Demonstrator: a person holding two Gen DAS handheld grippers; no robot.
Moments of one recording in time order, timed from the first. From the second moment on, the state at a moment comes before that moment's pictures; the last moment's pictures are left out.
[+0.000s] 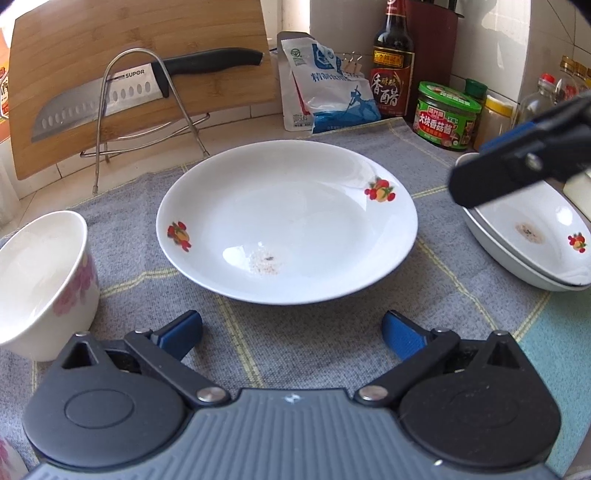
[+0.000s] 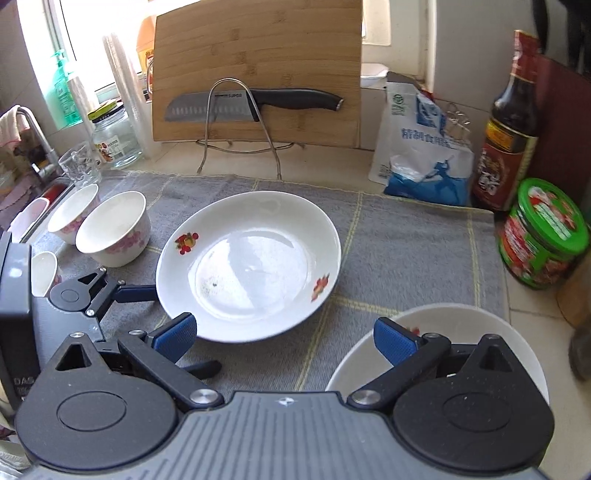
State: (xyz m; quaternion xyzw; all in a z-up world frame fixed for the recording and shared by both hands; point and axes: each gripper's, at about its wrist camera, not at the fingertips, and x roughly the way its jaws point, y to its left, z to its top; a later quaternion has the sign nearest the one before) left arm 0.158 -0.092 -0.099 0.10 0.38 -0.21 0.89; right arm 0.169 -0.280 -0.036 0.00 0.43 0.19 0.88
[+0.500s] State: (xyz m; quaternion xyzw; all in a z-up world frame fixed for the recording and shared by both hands) left arm 0.168 -0.097 -0.100 0.09 0.39 -0.18 0.90; right arm 0.271 -0.261 -0.067 -0.04 0.50 0.27 0.82
